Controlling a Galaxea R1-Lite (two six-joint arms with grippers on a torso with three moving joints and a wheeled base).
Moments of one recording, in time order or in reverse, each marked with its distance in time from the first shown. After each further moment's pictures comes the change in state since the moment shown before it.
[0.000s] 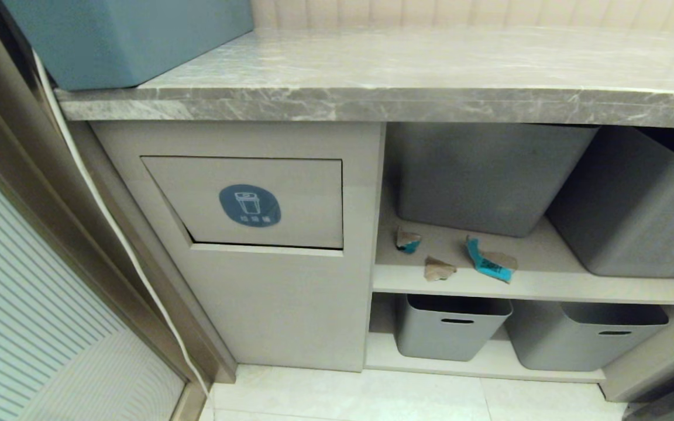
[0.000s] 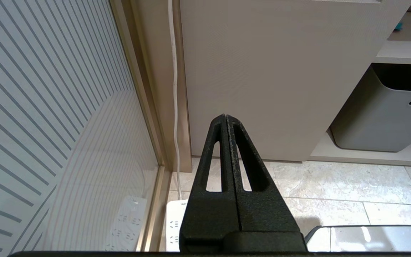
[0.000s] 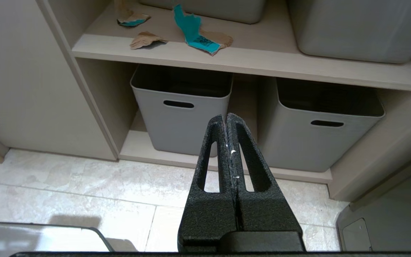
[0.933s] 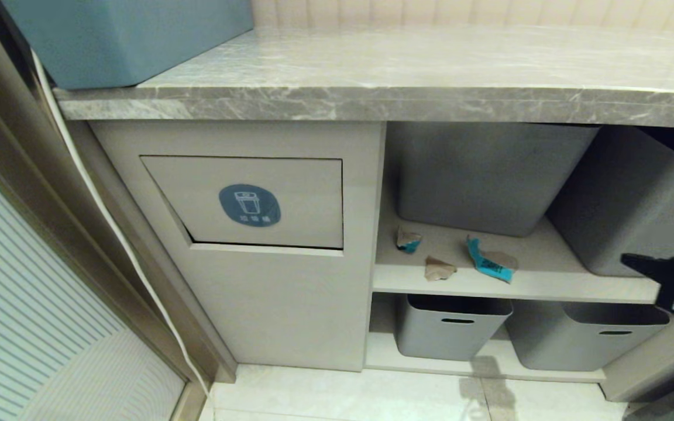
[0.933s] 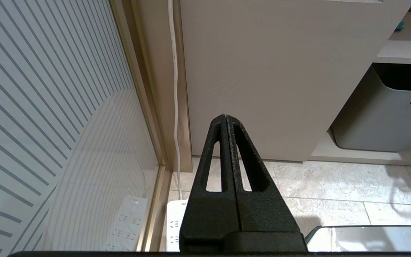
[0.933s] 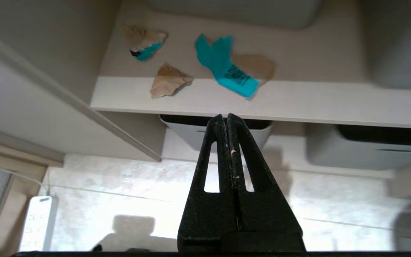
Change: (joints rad) left arm 0.000 0.000 0.000 0.000 0.000 0.000; right arm 0.022 1.209 -0.595 -0.312 0.067 0.172
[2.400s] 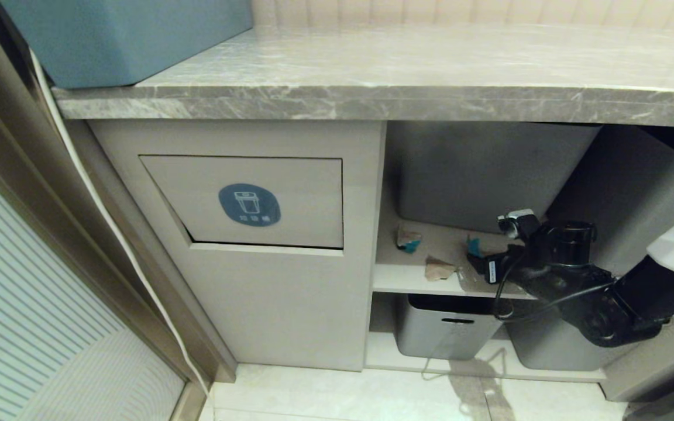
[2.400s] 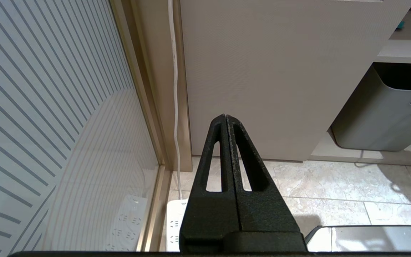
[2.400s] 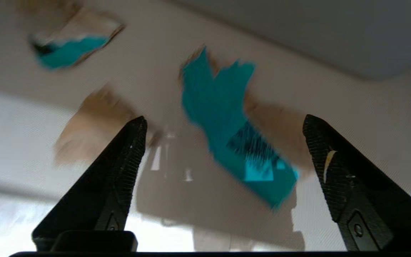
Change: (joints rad) left arm 0.000 0.000 0.000 0.000 0.000 0.000; right arm 0.110 0.908 -0.230 -0.710 -0.160 -0.240
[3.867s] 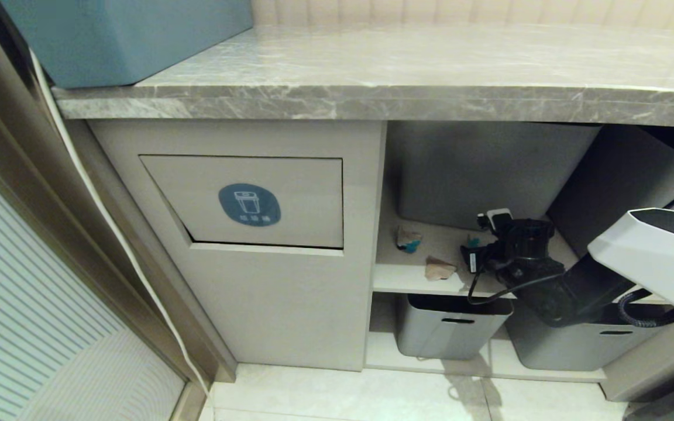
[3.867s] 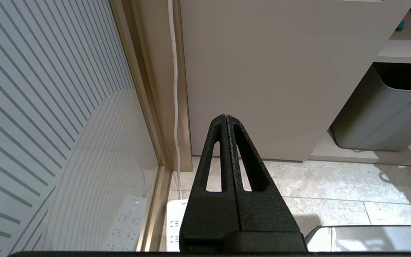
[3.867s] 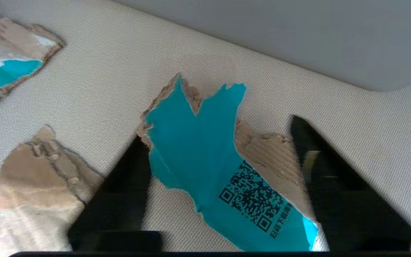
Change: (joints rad) left arm 0.000 0.000 0.000 0.000 0.000 0.000; right arm 0.013 0.190 -0.240 0.033 -0.147 0.012
